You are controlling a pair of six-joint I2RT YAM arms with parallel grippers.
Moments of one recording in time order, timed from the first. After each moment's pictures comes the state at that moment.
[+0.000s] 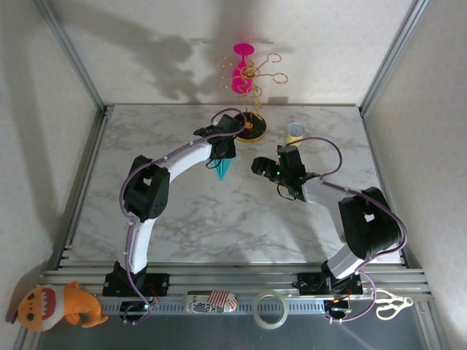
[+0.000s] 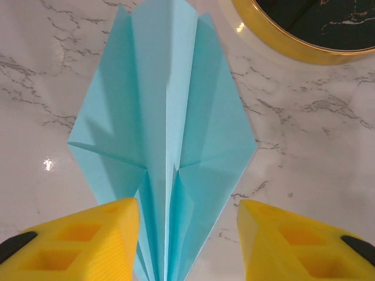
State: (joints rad) left arm -0.56 2.15 1.77 -0.66 -0.24 -0.61; right arm 0.46 1.59 0.83 0.09 -0.11 0.69
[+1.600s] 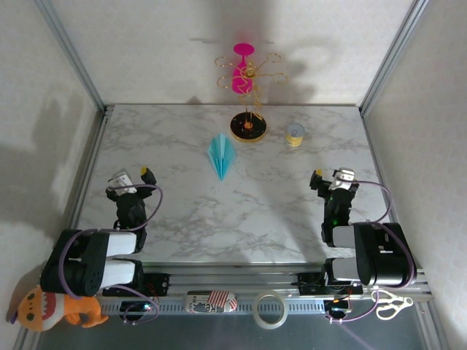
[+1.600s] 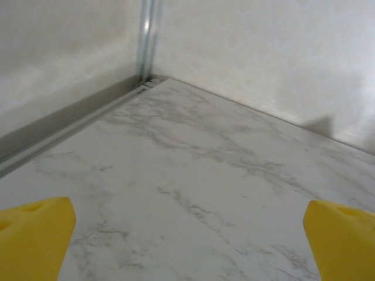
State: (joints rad) left arm -0.05 1.31 0.09 1.15 -0.39 -0.26; right arm 0.04 1.36 0.13 1.08 0.21 0.09
